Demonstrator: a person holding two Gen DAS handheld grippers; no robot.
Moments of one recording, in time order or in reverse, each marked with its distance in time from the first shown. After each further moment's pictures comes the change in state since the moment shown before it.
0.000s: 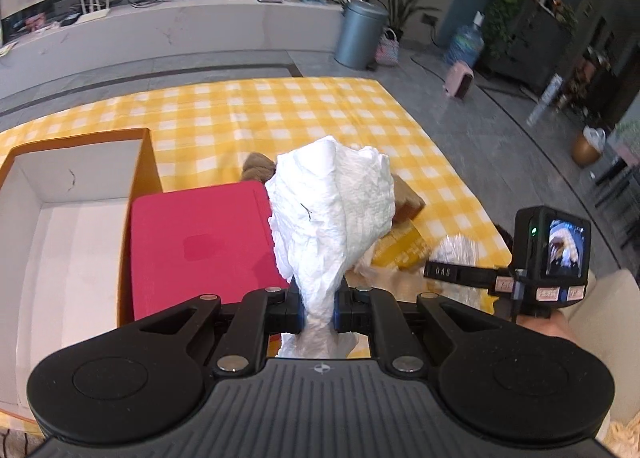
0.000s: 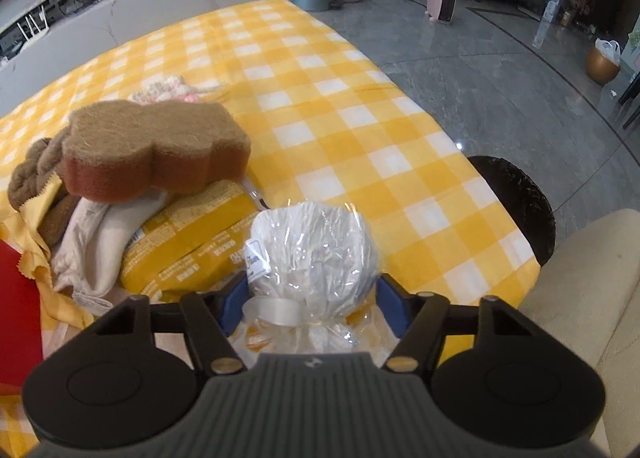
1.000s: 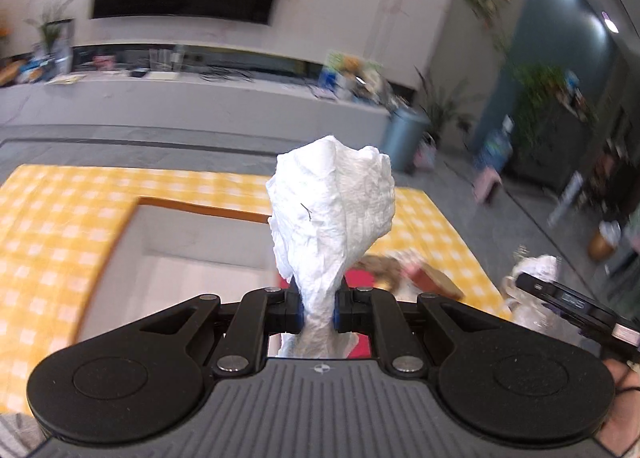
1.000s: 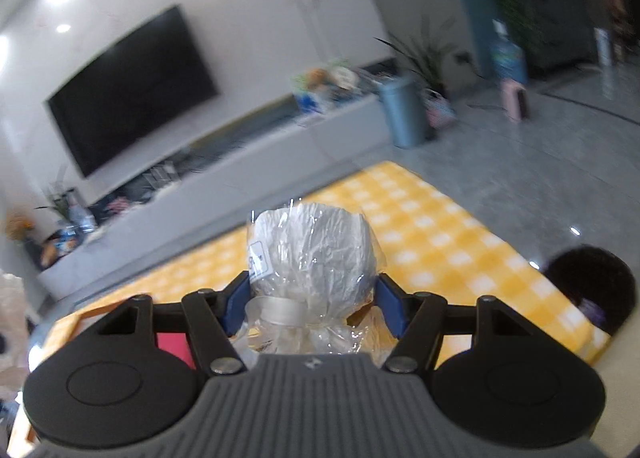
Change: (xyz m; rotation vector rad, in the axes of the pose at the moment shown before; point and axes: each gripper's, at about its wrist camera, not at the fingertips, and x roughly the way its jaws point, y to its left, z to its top) left arm -0.126 0.097 -0.029 -0.157 -0.326 0.082; right arm -0.157 0.000 -0.011 0.110 -0.442 0.444
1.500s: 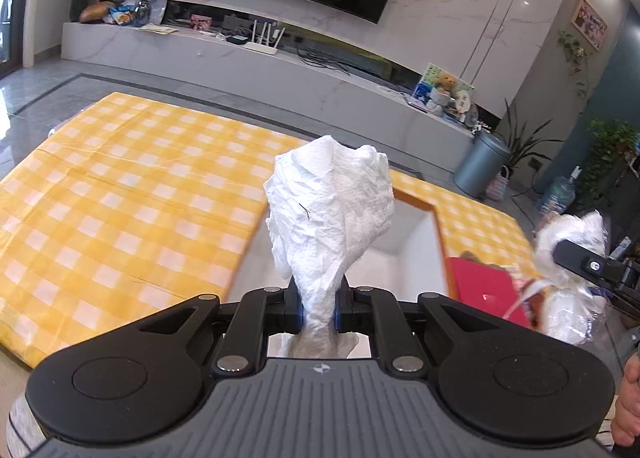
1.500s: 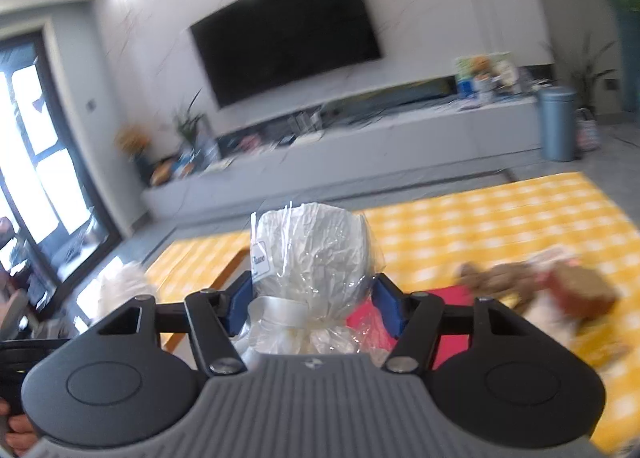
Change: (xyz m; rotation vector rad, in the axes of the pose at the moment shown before) left arm 0.008 0.141 -0.039 -0.197 0.007 0.130; right arm 0.027 0.208 -0.055 -0.253 0.122 0.331
